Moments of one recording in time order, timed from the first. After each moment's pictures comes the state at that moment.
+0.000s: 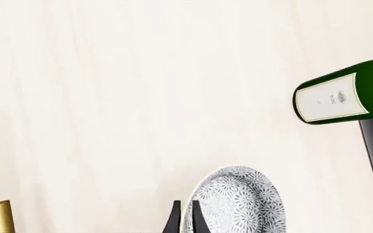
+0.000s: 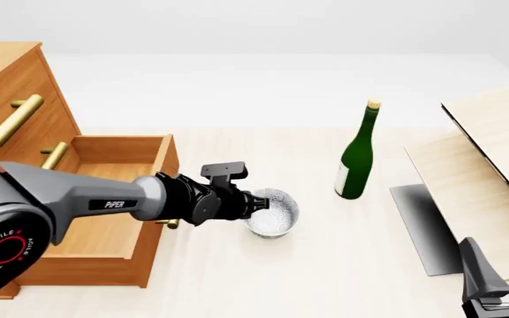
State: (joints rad) left arm -0.62 2.00 -1.12 0.05 -0.50; right arm 0.00 0.01 0.00 0.00 0.01
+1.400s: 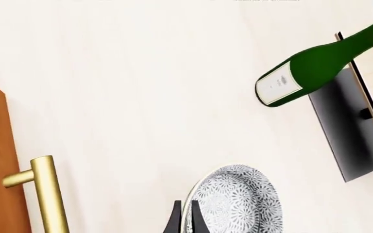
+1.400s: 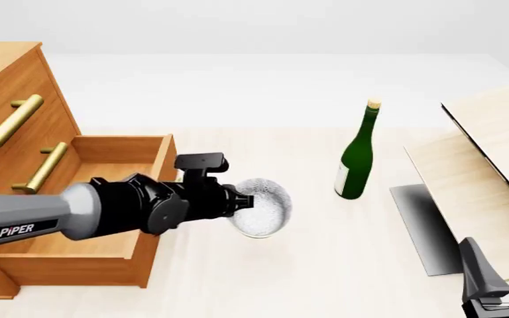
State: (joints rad) left arm -0.64 1.69 -0.92 0.04 -0.46; right arm 0.00 0.01 0.00 0.00 0.01
